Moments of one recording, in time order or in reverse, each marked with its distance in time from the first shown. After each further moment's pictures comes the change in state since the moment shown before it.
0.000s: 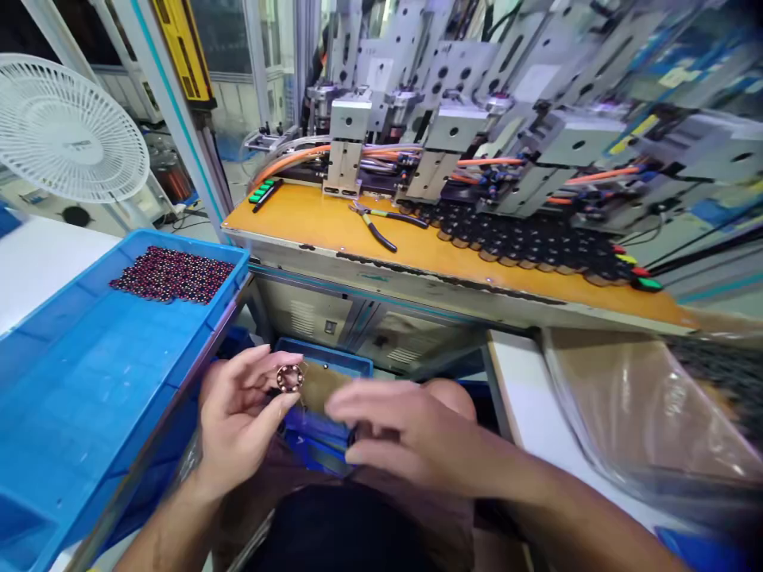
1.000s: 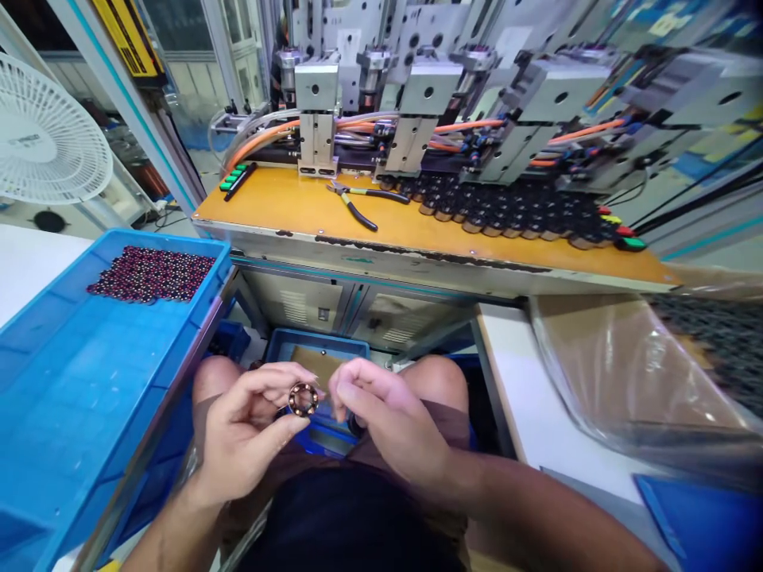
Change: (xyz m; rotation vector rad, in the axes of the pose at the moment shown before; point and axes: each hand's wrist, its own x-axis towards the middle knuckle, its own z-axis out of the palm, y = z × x) left_hand -0.004 0.007 0.015 -0.175 -0.228 -0.158; right_hand -0.002 0.013 0.046 0.819 0.512 0.313
